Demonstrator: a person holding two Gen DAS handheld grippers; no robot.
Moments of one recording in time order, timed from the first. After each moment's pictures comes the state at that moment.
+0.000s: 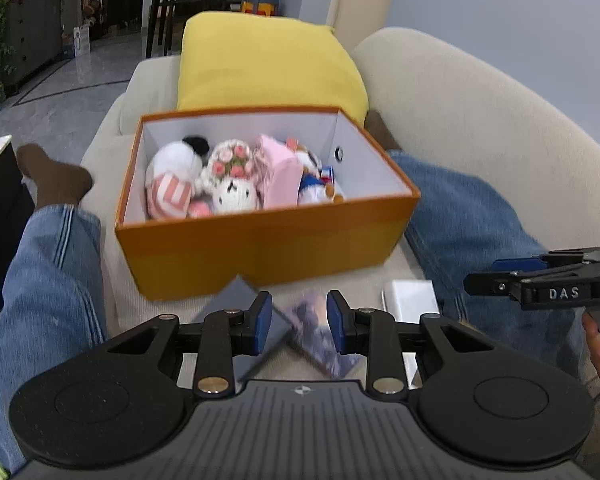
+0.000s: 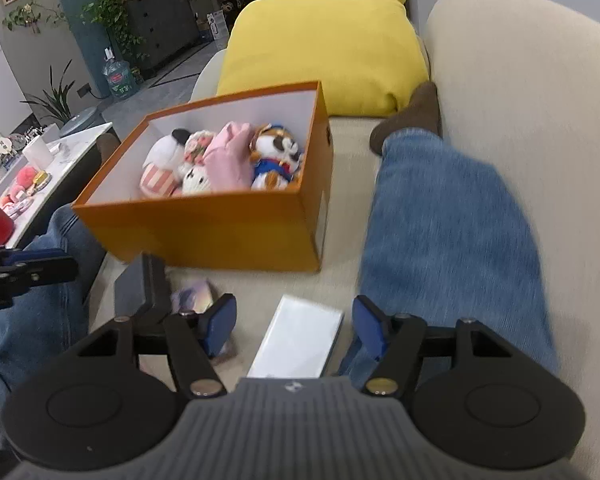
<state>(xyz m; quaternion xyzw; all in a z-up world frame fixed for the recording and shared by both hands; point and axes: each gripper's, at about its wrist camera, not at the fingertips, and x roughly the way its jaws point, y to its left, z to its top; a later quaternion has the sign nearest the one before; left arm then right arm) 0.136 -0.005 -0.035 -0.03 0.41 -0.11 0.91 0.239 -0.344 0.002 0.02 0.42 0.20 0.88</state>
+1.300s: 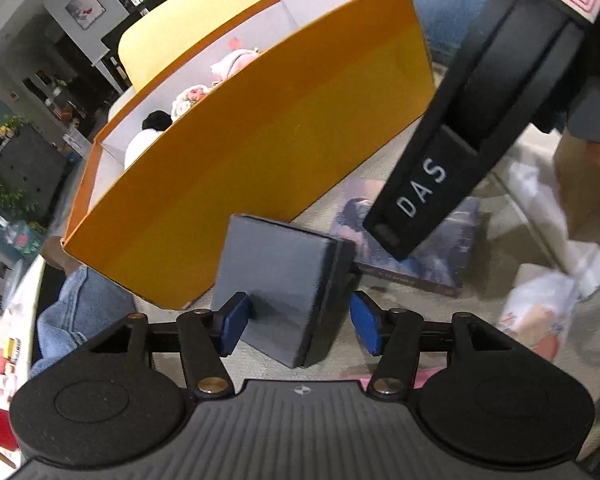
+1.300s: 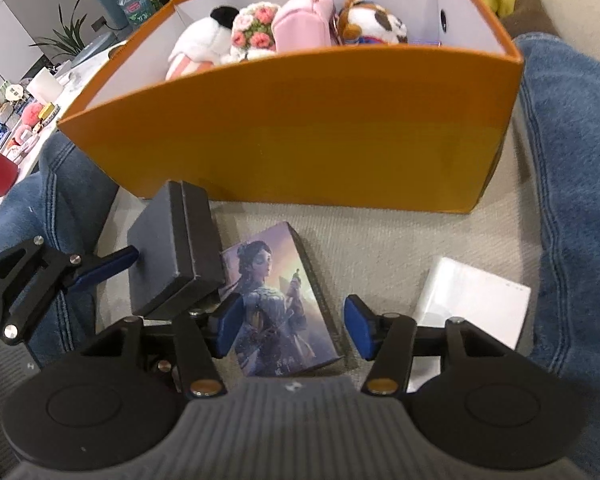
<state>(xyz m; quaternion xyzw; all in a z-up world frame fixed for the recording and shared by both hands) 0.147 -0.068 -0.152 0.29 0.41 -0.07 0.86 0.290 -0.232 -0.090 0.00 0.53 0.24 0.81</state>
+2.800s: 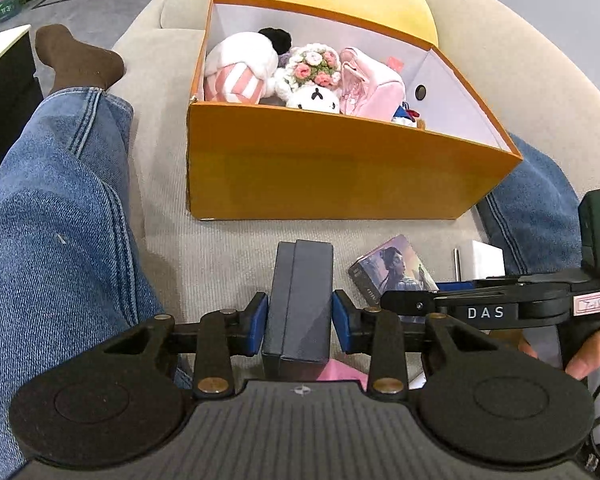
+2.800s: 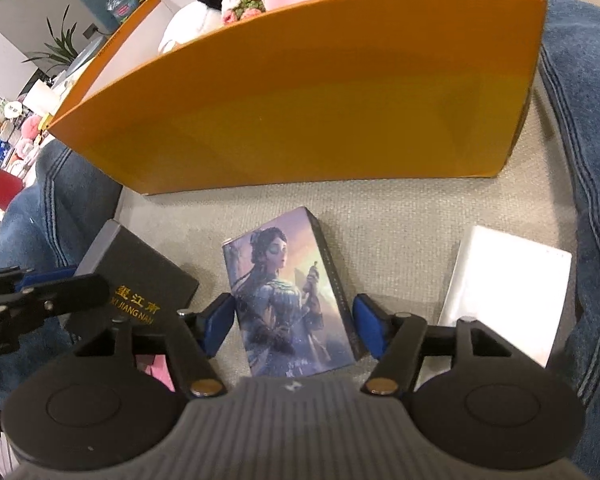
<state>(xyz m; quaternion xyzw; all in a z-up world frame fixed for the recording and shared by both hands) 0.171 0.059 -0.098 -0.10 0.51 -0.09 0.85 0.289 -0.228 -0.098 0.05 0.56 0.24 0.79</state>
